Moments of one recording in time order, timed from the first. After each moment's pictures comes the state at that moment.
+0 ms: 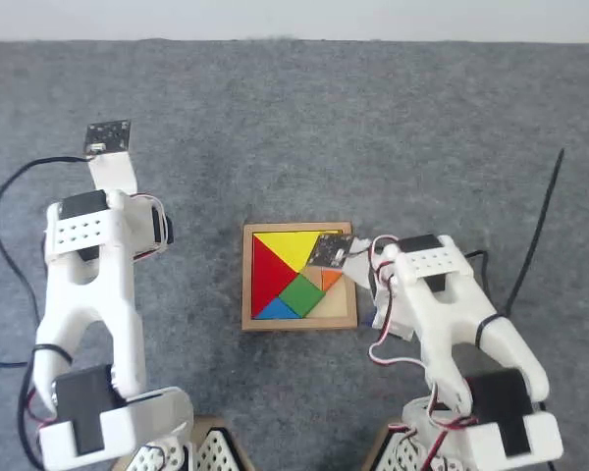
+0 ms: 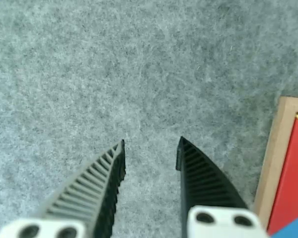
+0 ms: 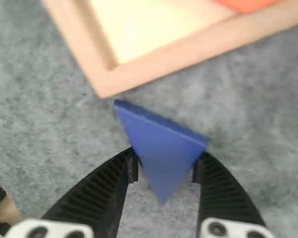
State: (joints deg) left arm -20.7 -8.6 32.4 65.0 -0.2; right arm -14.5 -8.0 48.4 61.5 54.9
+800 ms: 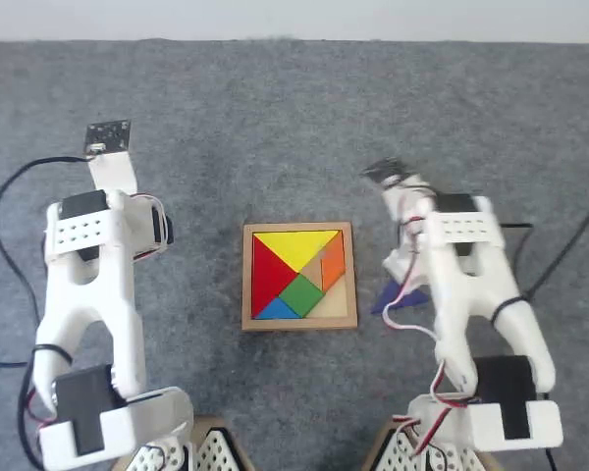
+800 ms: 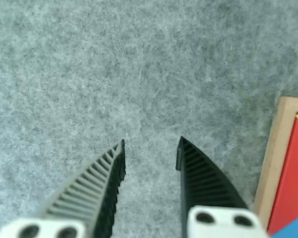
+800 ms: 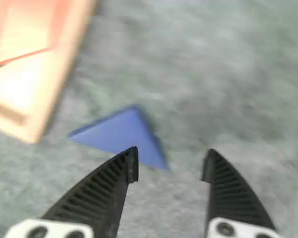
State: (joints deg) left arm -20.7 -8.6 32.9 65.0 -0.2; right arm -9.9 -5.8 31.9 69.5 28.7
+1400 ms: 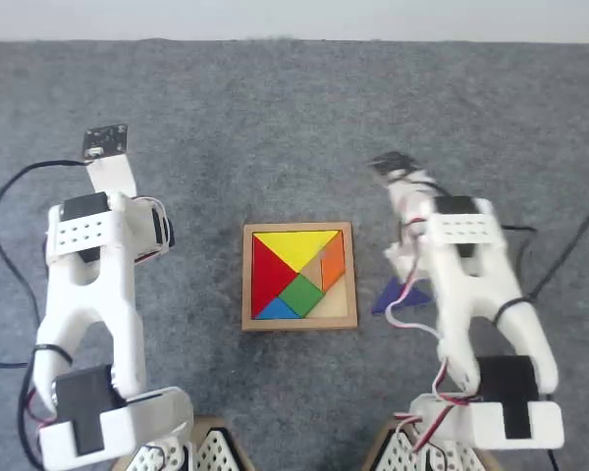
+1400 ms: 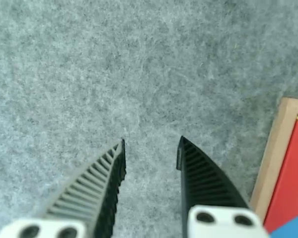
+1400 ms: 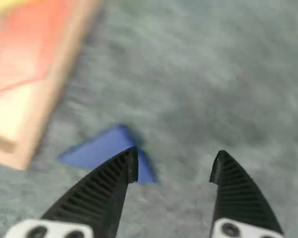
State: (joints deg) left arm -20.7 -8.6 33.5 65.0 3.1; right arm -2.4 -5.7 33.2 64.2 25.0
